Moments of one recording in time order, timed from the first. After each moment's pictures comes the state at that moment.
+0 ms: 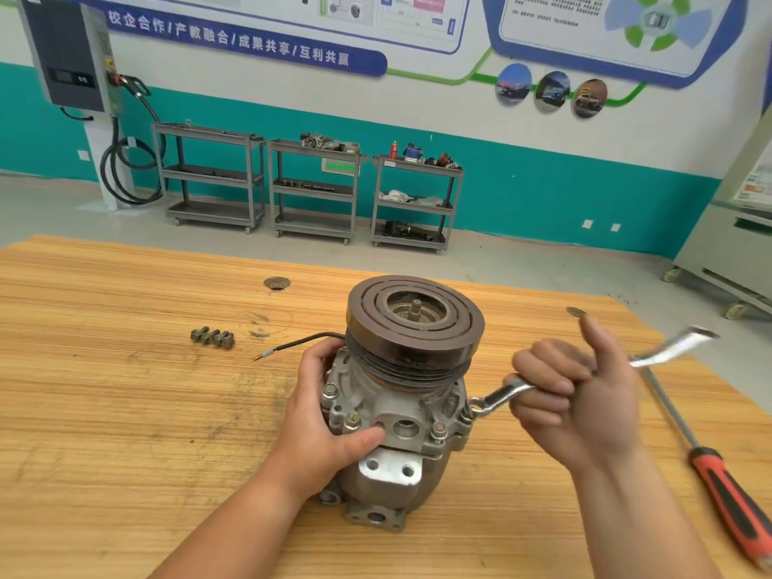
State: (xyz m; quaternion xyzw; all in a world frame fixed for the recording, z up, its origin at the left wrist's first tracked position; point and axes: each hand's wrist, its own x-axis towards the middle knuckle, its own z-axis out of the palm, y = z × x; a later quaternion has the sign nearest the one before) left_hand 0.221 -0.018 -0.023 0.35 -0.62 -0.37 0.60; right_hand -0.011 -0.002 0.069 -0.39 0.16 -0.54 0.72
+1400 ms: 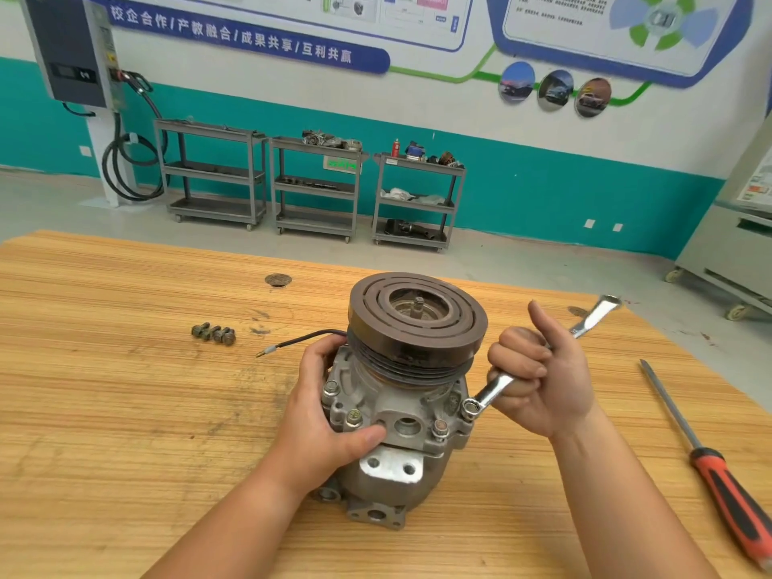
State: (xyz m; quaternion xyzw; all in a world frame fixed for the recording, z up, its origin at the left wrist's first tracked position) left_hand 0.223 -0.021 -0.026 0.37 -0.61 -0.38 0.59; right_hand -0.011 -0.048 0.054 -0.35 0.07 -0.39 0.85
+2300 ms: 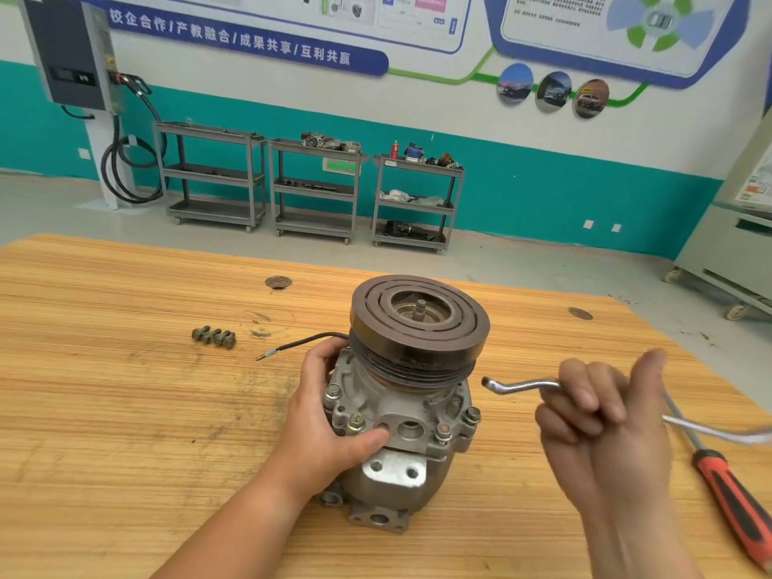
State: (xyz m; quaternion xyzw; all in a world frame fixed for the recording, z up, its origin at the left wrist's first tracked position) left_hand 0.222 -0.019 -0.024 0.36 -0.61 -0.38 0.59; right_hand -0.001 0.022 0.060 -0.39 0.20 -0.70 0.57
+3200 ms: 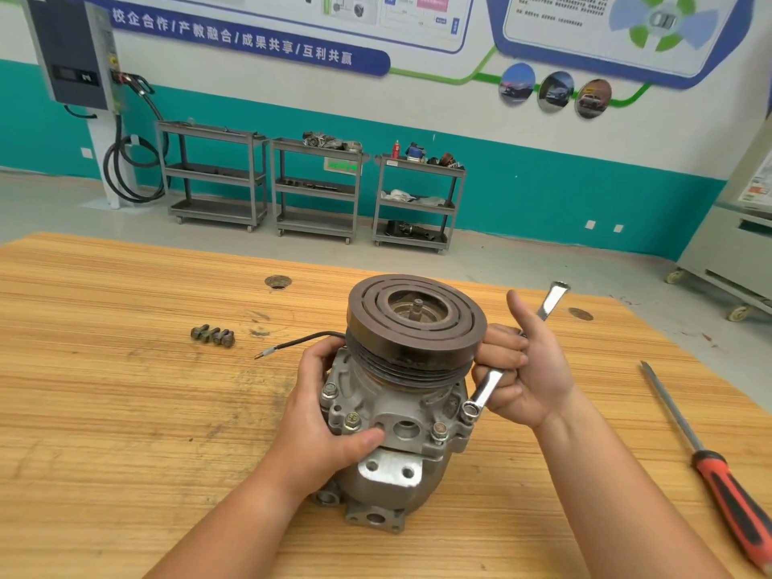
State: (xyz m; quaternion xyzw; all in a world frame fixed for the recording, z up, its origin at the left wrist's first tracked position) left_hand 0.223 -0.022 -0.026 0.34 -0.62 -0.37 0.60; right_hand -0.003 -0.061 0.054 -0.26 0.11 -0.34 0.90
